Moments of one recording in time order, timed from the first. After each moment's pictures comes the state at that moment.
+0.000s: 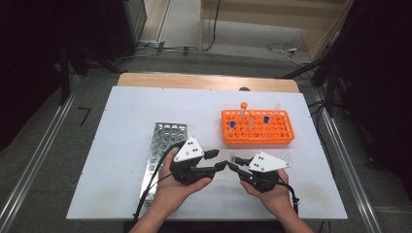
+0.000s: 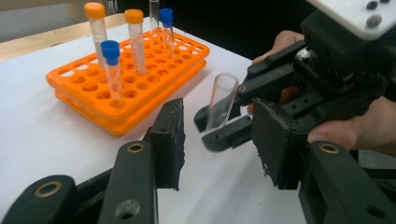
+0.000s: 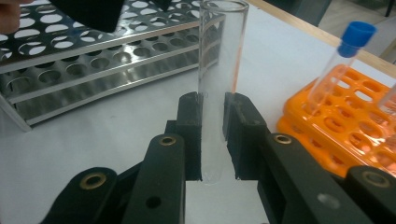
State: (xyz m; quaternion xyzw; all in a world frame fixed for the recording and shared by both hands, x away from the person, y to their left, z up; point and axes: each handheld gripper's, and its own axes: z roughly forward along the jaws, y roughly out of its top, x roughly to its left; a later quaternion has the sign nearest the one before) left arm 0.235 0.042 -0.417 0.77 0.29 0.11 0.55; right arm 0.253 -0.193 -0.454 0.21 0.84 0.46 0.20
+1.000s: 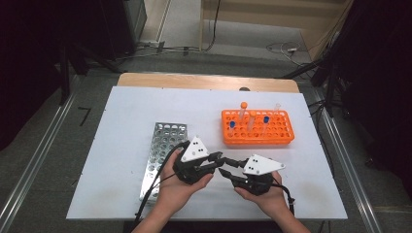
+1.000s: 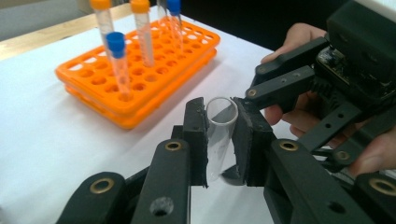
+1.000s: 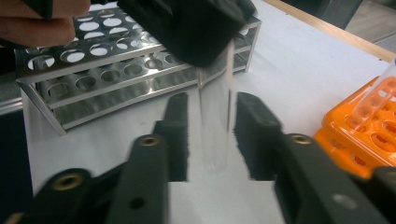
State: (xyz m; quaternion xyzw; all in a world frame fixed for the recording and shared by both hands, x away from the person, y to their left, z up) left arm 0.238 0.039 -0.416 0.79 0.31 0.13 0.52; right arm 0.250 -0.186 -0.456 0.19 0.84 0.49 0.16
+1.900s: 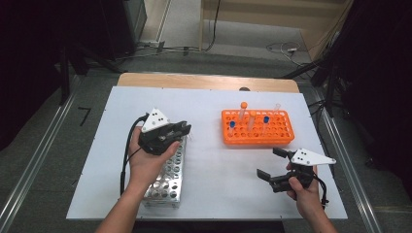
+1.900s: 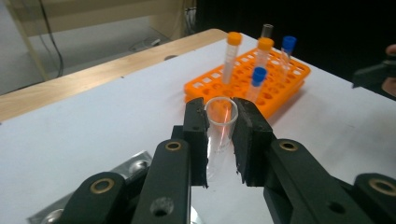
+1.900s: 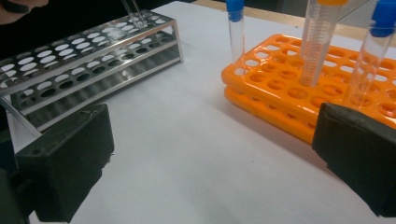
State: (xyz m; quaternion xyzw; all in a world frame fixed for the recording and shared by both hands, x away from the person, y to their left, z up) left arm 0.279 0.122 -0.390 0.74 0.38 0.22 0.52; right arm 0.269 -0.289 -0.454 0.29 0.79 0.52 0.14
